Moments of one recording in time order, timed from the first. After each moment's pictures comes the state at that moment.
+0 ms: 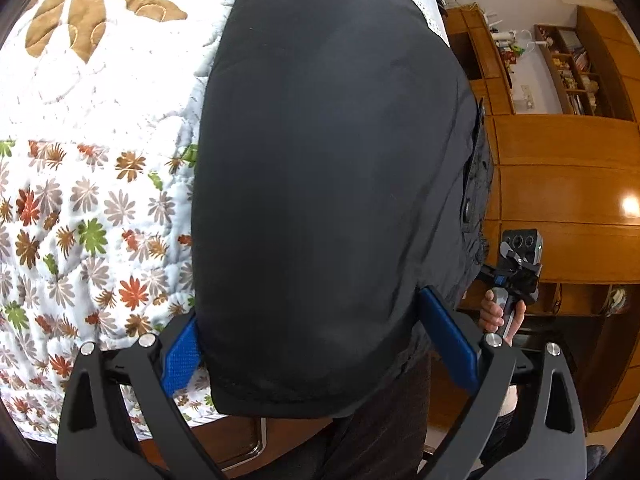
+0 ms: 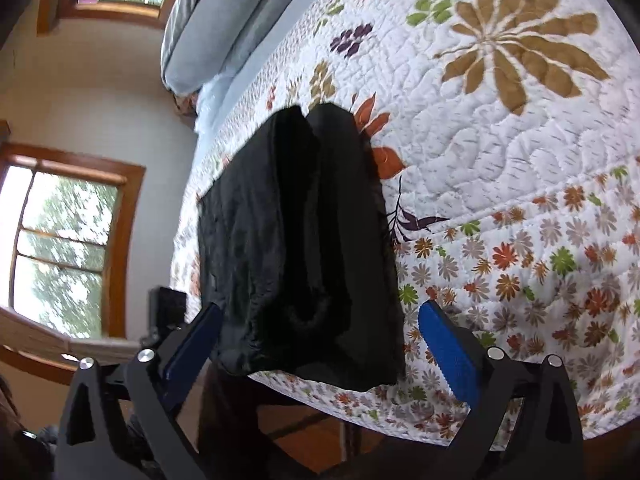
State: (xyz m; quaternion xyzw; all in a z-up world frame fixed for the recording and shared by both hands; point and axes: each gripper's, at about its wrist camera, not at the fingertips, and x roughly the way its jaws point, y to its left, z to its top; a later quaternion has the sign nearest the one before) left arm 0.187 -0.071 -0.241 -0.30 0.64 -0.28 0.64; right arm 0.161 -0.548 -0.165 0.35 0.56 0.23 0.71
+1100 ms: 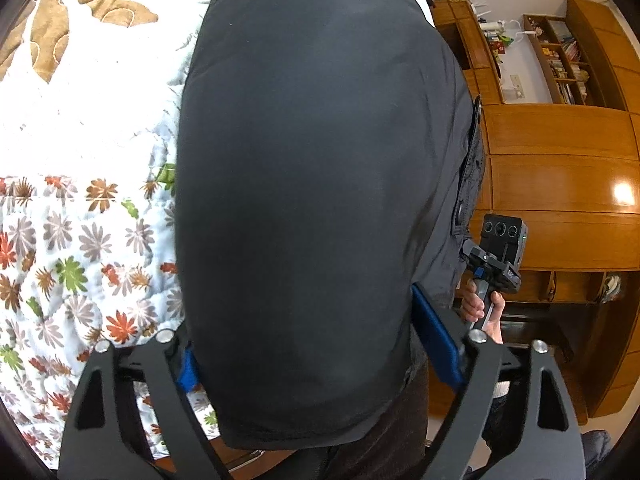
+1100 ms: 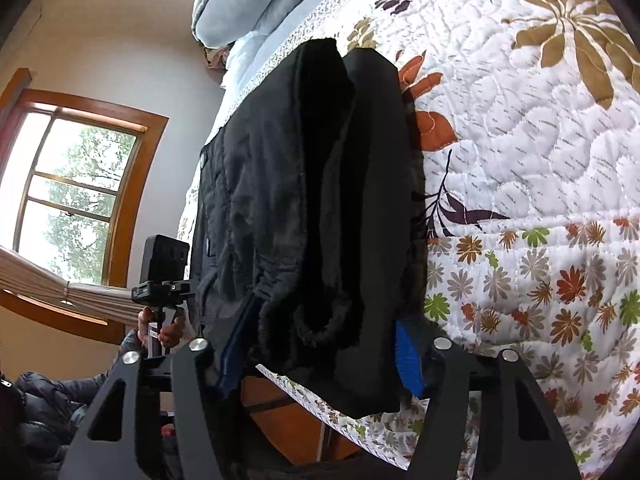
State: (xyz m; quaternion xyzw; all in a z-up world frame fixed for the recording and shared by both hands) left arm 0.209 -0.080 -0.248 -0.30 0.64 -0.31 0.63; right arm 0.174 -0.512 -0.187 0.31 0.56 0.31 0.70
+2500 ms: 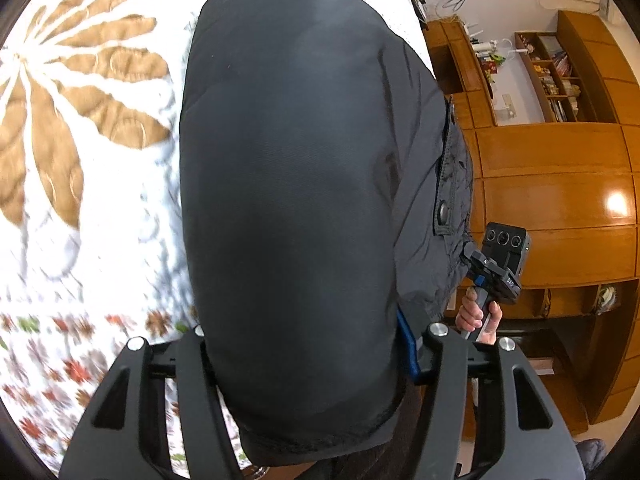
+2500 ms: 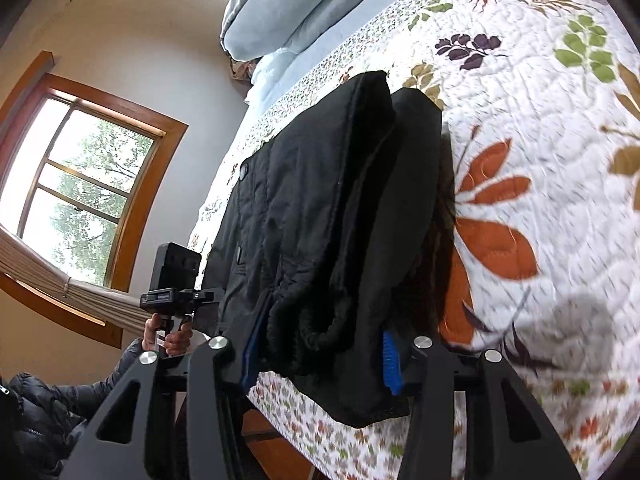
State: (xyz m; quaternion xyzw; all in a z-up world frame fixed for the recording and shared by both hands) left arm 0.255 -0.057 -0.243 -0.32 0.62 -0.30 0.66; right arm 0.229 -0.485 -0.166 0.30 0.52 0.33 0.73
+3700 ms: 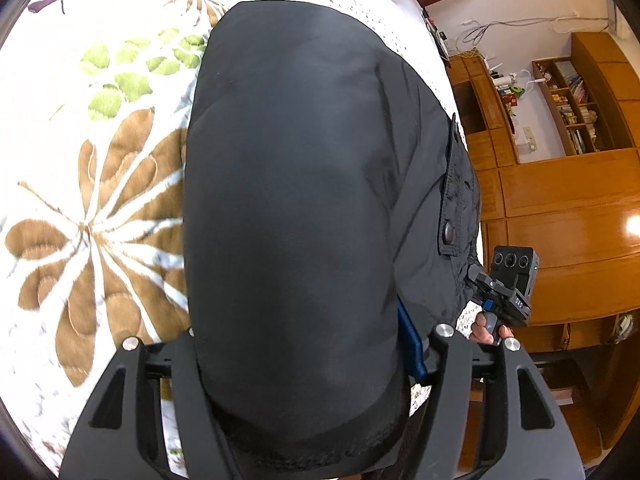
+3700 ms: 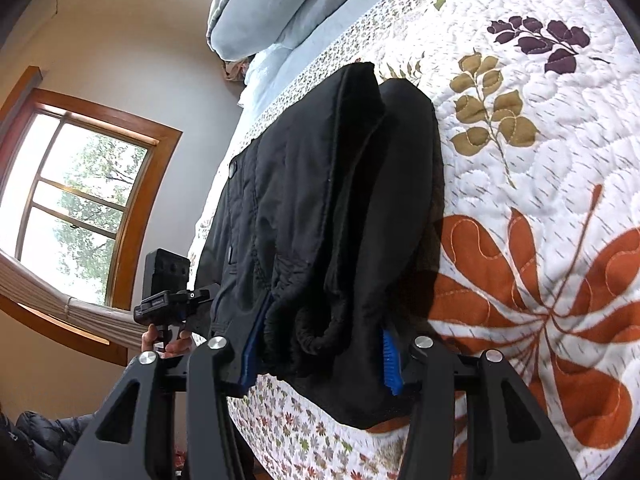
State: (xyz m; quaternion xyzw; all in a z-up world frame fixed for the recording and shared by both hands) left arm 0.279 0.021 -0.228 -0.31 0.59 -0.24 0.70; right arm 0.256 -0.447 -0.191 0.32 0.52 0.32 0.72
